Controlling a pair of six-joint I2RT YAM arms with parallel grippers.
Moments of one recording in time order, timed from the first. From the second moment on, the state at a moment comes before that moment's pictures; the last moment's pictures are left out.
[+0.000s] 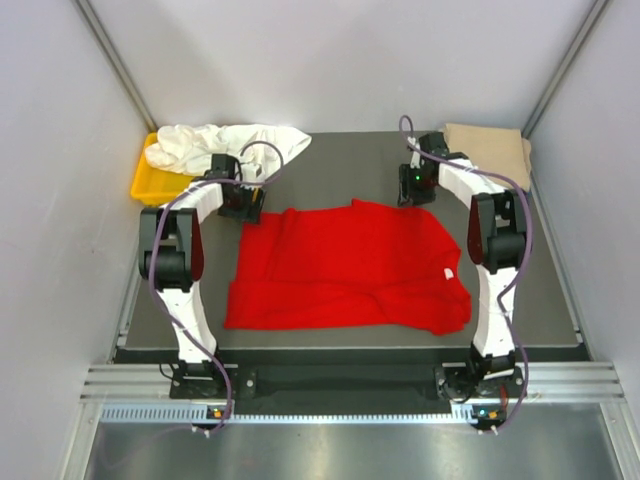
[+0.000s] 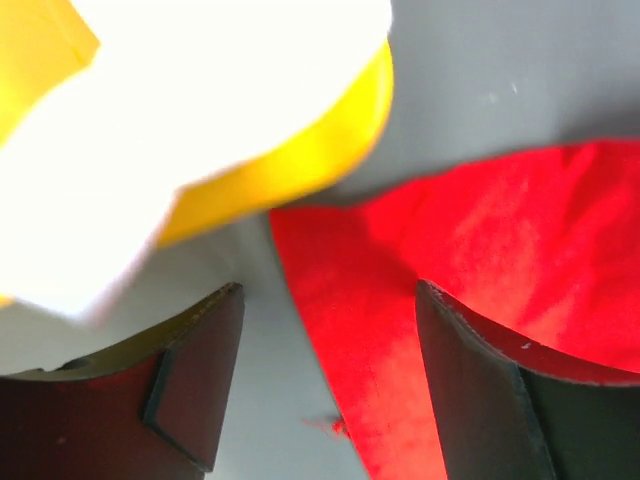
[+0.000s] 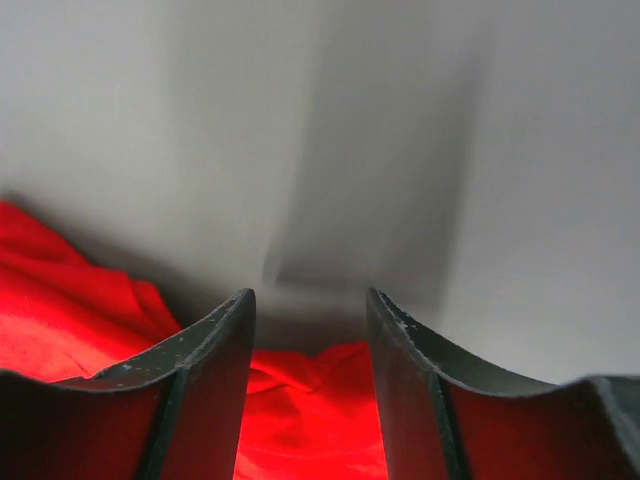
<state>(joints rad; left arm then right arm) -0.04 2.01 1.42 -0.48 0.19 0.24 0.18 2.20 1.73 -0.59 -0.17 0.11</state>
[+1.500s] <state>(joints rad) 0.08 1.73 1.17 -0.45 0.35 0.37 0.13 2.16 1.60 -0.56 -0.43 0.21</state>
